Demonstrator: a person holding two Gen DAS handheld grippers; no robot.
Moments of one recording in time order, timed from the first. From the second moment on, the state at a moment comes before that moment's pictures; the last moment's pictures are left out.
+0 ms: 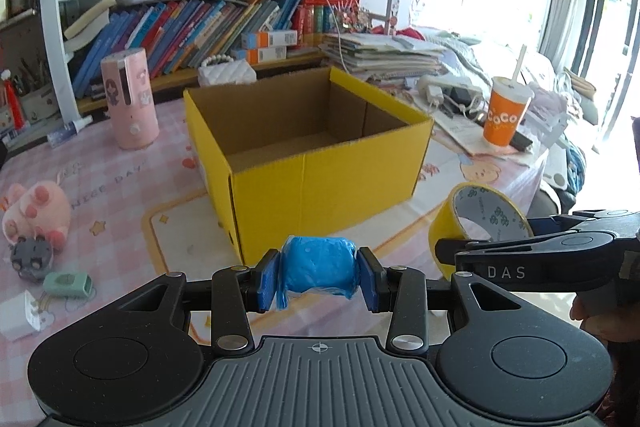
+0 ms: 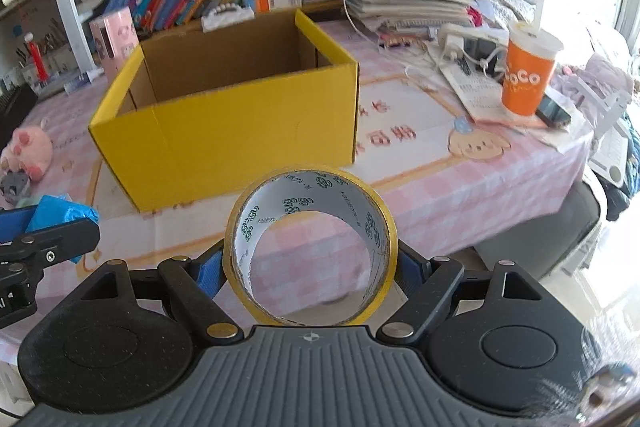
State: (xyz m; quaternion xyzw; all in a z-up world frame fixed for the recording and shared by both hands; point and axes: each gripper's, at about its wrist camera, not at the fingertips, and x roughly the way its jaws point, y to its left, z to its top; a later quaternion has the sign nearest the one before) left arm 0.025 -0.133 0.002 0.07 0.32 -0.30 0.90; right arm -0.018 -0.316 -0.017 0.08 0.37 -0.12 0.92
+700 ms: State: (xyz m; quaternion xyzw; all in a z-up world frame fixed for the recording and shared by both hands) left arm 0.120 -0.185 0.033 0.06 0.26 -0.22 0.94; right arm 0.101 -0.379 0.047 0.04 0.27 -0.05 0.96
